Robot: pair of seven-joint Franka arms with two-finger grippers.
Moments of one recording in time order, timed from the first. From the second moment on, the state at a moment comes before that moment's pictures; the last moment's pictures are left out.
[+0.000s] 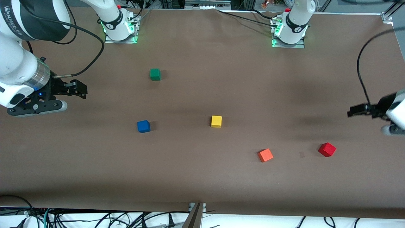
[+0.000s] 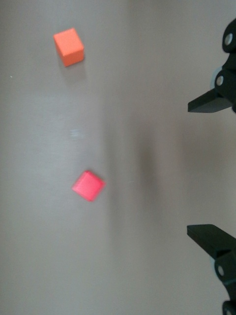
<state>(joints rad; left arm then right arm) 0.20 0.43 -0.08 -1.41 -0.01 1.75 0.24 0.38 0.31 -0.24 -1.27 -0.03 1.49 -0.05</state>
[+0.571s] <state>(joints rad) 0.21 0.76 -0.08 -1.45 -0.01 2.21 0.69 0.38 0.31 -0.24 -1.26 -0.03 1.50 -0.04</state>
